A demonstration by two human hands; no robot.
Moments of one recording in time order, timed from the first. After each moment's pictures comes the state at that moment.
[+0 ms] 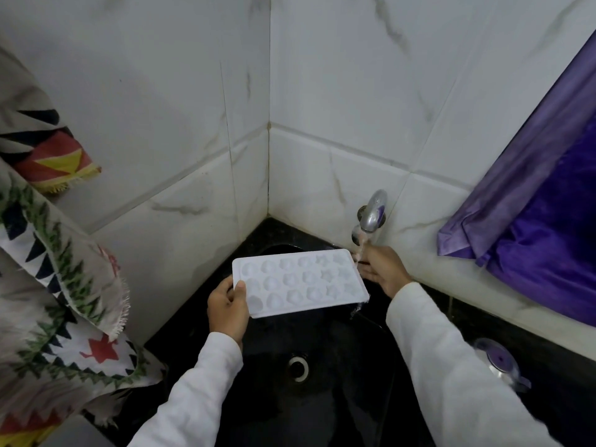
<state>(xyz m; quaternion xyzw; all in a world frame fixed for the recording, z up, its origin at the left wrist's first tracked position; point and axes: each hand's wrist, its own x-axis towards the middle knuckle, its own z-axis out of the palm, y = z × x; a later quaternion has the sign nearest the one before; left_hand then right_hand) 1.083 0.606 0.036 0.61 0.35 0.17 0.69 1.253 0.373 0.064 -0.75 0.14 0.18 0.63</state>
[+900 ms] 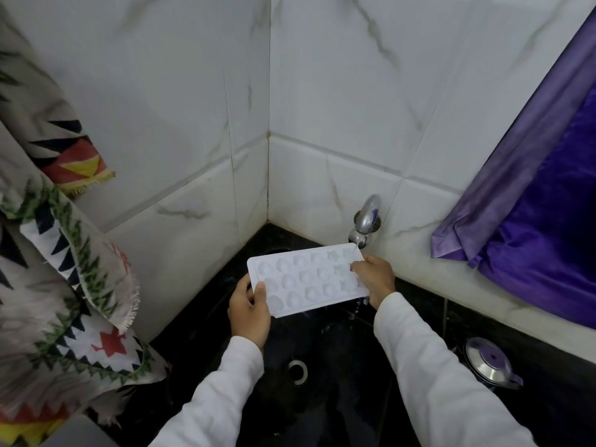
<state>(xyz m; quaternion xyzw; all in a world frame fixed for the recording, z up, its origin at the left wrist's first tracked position) 1.081 0.574 0.047 0.63 0.30 0.20 0.69 1.221 0.384 0.059 -0.77 0.17 0.09 0.60</state>
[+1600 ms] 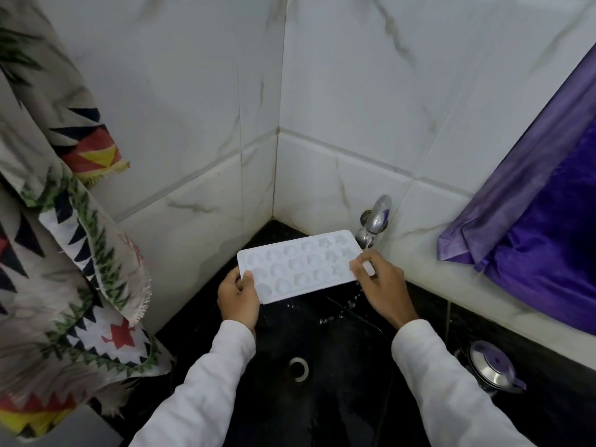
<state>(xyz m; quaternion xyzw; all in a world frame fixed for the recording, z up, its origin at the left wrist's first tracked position) 1.091 0.603 0.044 0.56 0.35 0.21 0.72 1.178 0.368 0.074 -0.88 -0.16 -0.06 0.45</state>
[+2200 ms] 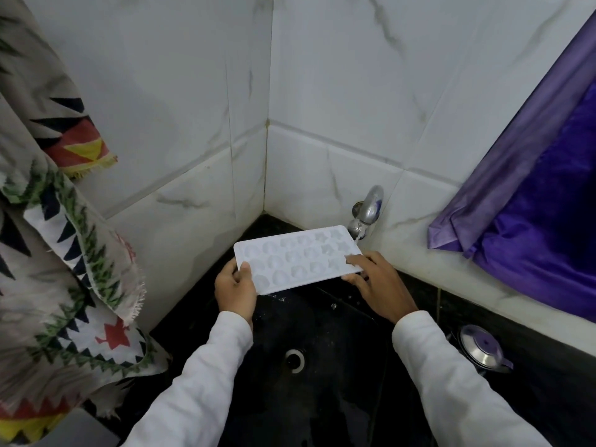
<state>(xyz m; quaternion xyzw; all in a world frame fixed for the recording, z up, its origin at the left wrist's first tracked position) 1.099 0.605 0.037 0.56 0.33 0.20 0.74 1.180 0.349 0.056 -0.94 -0.23 -0.06 0.26</state>
